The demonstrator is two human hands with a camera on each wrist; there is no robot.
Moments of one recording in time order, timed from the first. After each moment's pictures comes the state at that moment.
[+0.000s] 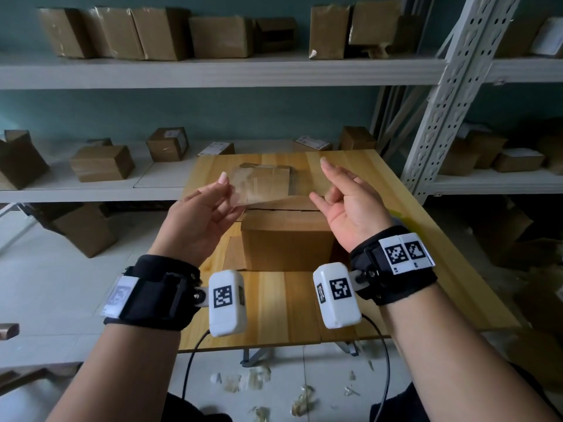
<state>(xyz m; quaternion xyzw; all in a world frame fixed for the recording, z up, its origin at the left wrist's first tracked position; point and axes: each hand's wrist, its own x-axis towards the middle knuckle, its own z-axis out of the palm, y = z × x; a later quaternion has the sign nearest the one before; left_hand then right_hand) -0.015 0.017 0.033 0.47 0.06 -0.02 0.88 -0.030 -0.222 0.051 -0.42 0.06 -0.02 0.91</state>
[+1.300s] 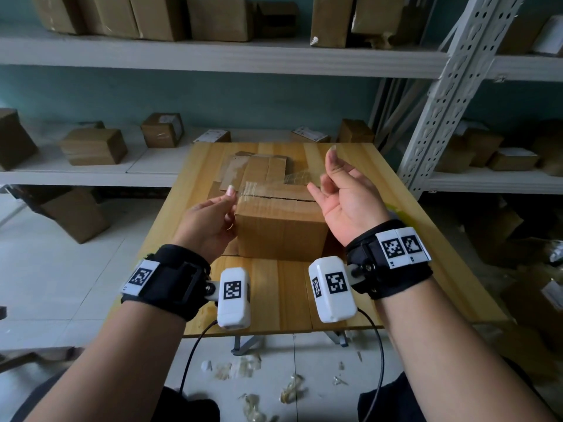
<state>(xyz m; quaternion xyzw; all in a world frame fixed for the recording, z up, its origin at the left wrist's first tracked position) -0.006 -0.001 -0.006 0.51 0.19 -0.05 0.84 -0.029 -0.225 0.046 -0.39 0.04 -0.03 0.92</state>
